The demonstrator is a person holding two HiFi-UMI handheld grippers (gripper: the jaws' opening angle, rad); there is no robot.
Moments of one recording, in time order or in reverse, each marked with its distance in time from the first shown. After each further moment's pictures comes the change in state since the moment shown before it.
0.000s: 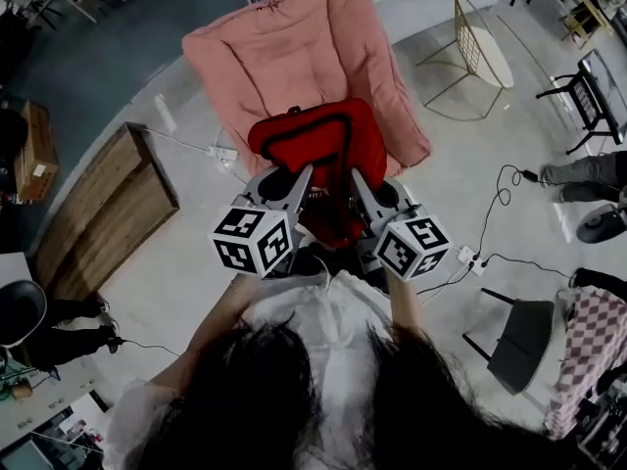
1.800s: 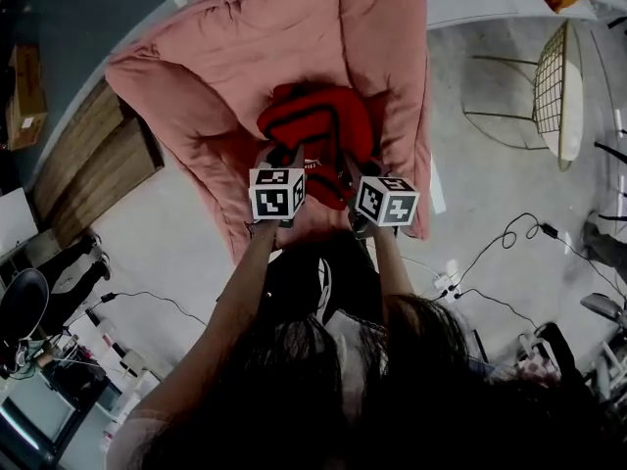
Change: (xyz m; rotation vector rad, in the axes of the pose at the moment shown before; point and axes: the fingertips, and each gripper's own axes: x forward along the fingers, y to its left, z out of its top) left arm 0.349 0.258 -0.118 -0.097 0.419 0.485; right arm 0.275 -0.345 -0.138 0.231 0.631 -0.057
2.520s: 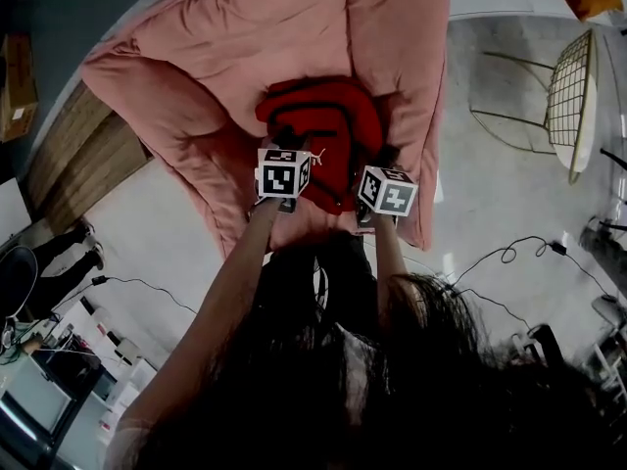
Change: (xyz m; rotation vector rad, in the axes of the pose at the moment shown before) left arm 0.075 0.019 -0.031 -0.014 0.108 -0.037; right arm 0.049 -0.079 -0.033 -0.013 0.081 -0.190
